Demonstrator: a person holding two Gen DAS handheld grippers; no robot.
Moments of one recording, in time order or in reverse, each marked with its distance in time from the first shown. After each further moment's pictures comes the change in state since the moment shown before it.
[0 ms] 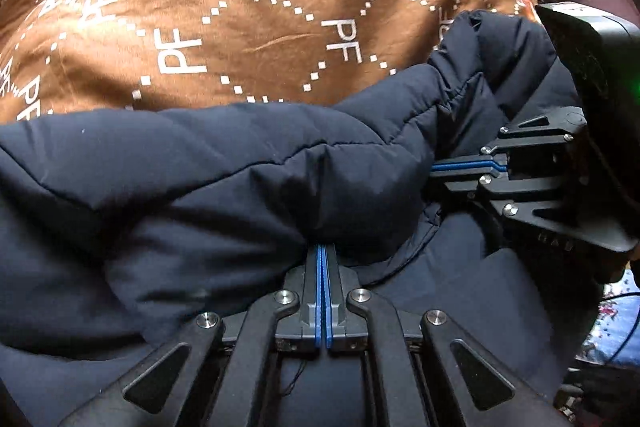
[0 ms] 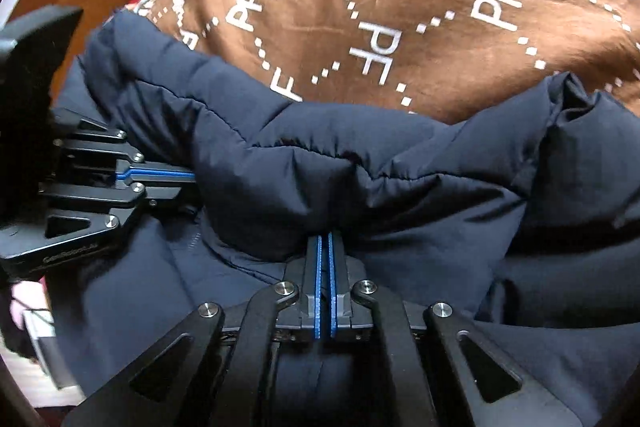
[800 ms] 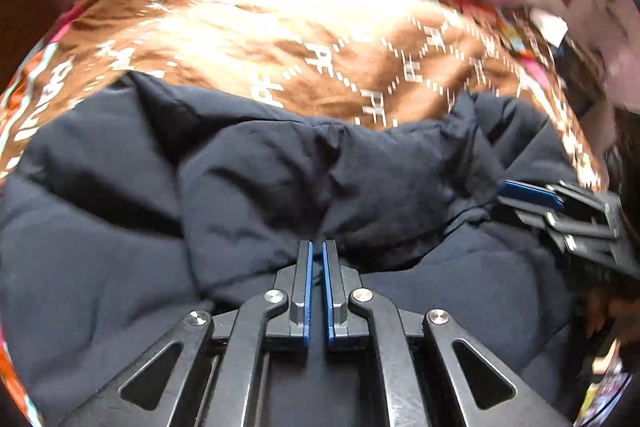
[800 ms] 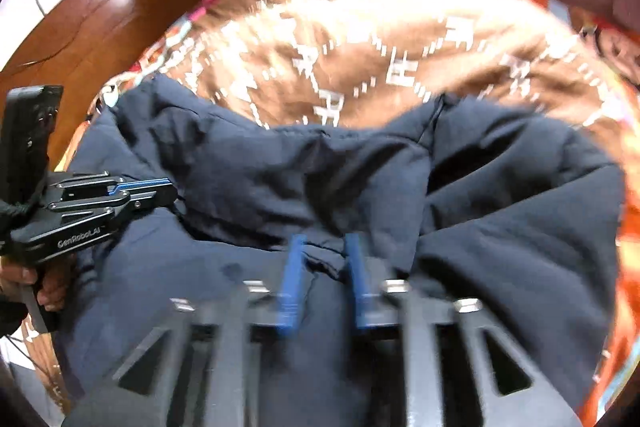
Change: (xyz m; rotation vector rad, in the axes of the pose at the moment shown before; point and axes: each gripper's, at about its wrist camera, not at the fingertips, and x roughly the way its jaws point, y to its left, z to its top) left arm -0.067 0.003 -0.085 -0.195 -0.362 0.114; right arm -0.090 -0.004 -0.067 0.051 -0.403 -0.121
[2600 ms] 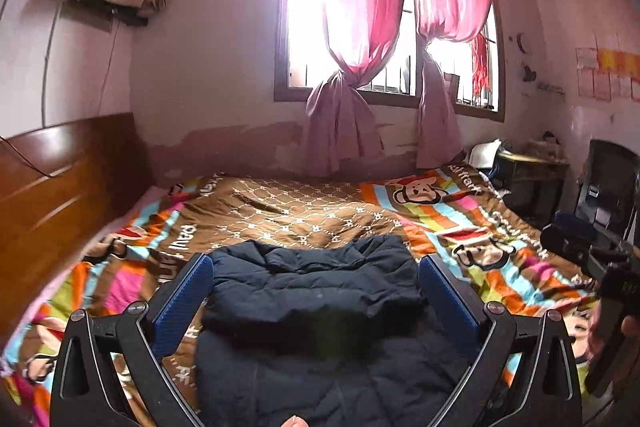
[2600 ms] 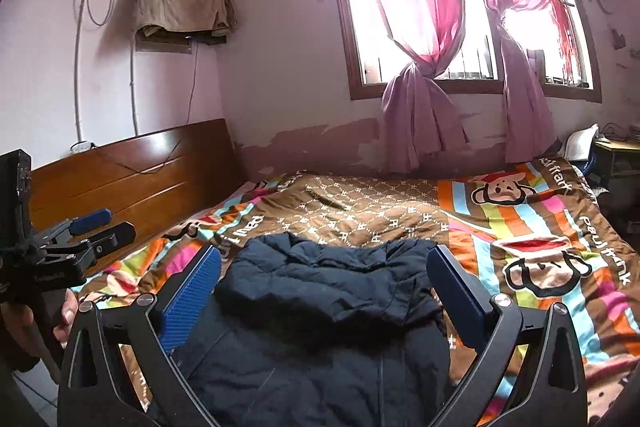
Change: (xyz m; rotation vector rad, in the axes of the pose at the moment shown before) left arm -0.410 -0.138 -0.281 0.114 -0.763 0.140; right arm -0.433 0.137 -0.253 -0.014 -0.734 -0.137
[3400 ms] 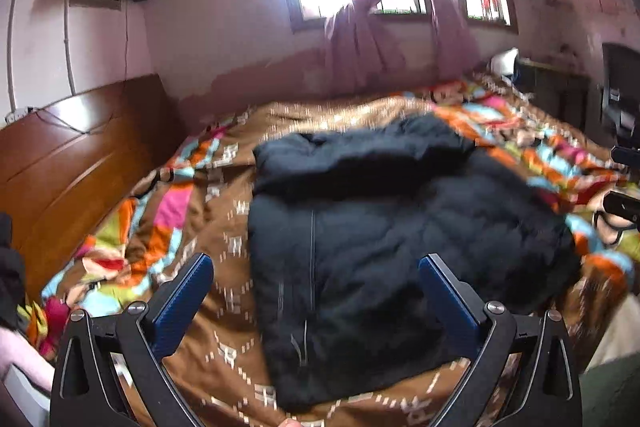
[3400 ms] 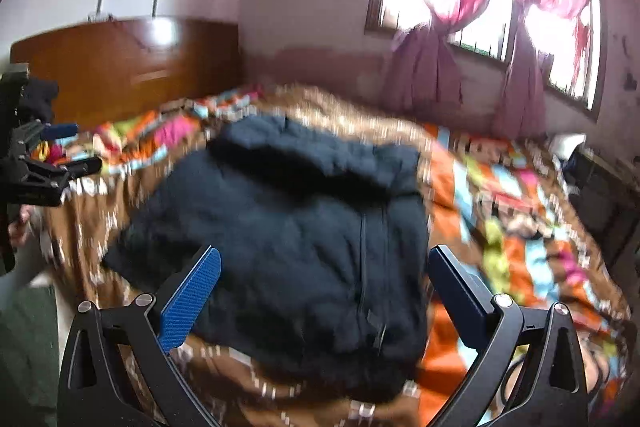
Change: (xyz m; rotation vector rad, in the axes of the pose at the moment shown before) left arm -0.045 0.021 -0.177 0.140 0.222 0.138; right arm -0.072 0.016 -0.154 -0.224 0.263 -0.096
